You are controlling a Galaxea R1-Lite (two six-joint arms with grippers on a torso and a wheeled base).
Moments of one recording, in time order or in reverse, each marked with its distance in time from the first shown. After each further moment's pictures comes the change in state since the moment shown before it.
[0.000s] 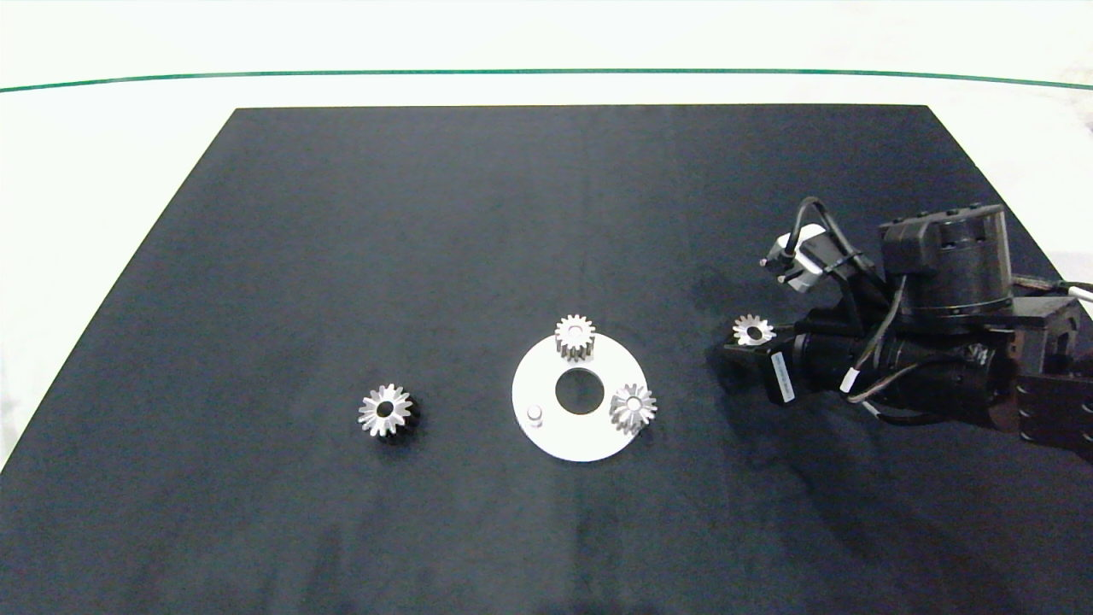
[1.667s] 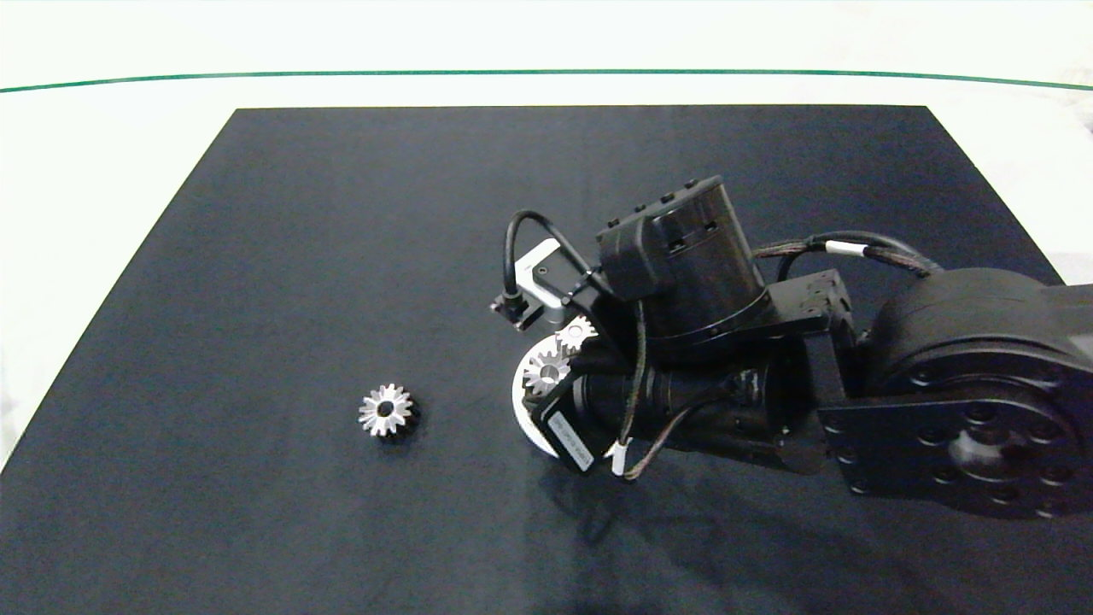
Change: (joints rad) left arm 0.149 -0.234 -0.013 0.000 0.005 -0.001; right arm 0.503 0.217 -0.468 0.350 -0.121 0.001
